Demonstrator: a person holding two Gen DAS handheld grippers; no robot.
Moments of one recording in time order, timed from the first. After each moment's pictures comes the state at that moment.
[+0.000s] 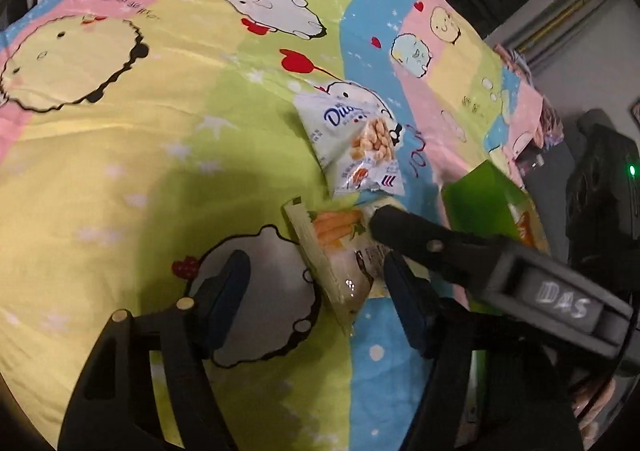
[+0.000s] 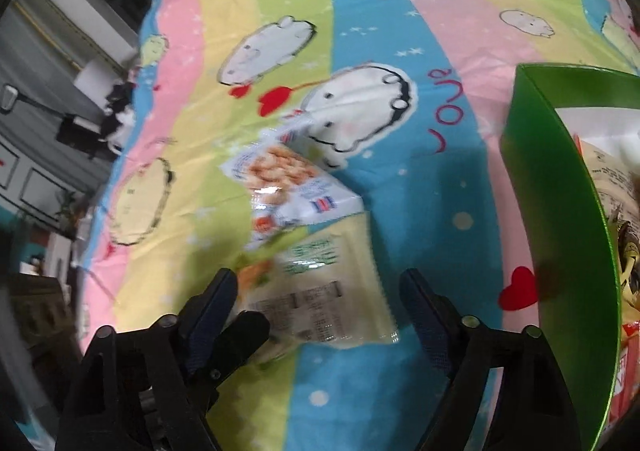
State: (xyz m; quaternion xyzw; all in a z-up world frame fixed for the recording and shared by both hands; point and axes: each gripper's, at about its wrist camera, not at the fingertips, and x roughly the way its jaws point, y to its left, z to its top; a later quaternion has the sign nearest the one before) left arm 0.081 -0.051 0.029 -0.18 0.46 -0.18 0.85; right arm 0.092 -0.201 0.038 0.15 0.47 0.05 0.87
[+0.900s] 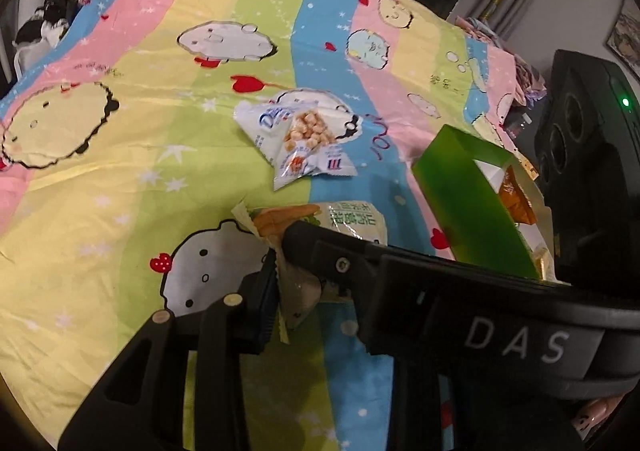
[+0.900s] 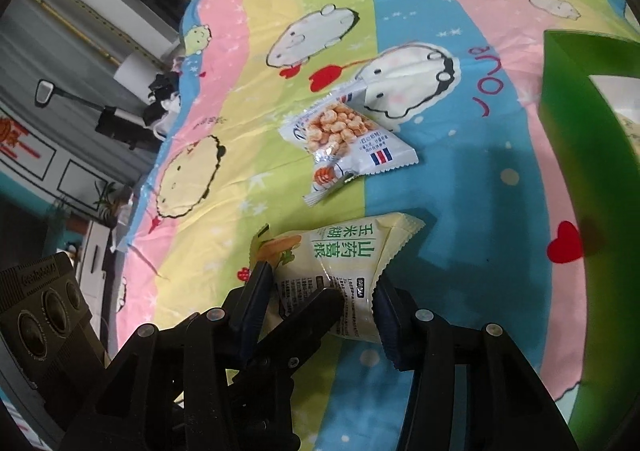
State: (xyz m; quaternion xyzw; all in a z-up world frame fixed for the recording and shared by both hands) left arm 0.052 -0.075 0.048 -0.10 0.41 -0.21 0.88; right arm 0.066 -0.185 0.041 0.18 0.46 0.13 0.86
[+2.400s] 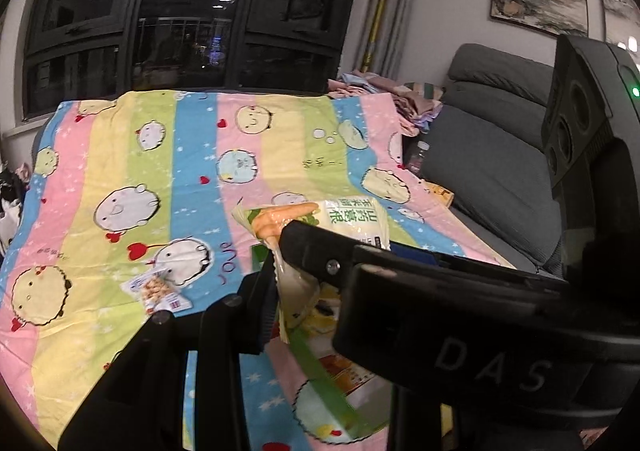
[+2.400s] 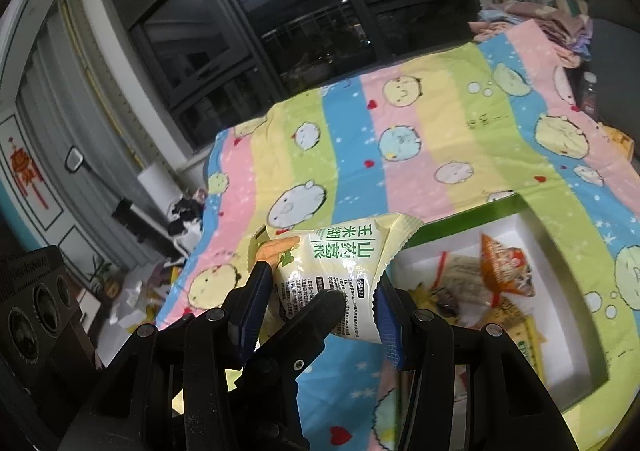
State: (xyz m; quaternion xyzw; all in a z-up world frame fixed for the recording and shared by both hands) left arm -0.040 -0.196 0.186 -0.01 0.24 -0.32 0.92; right arm -0.069 -0.285 0.185 0.17 0.24 0.06 0.95
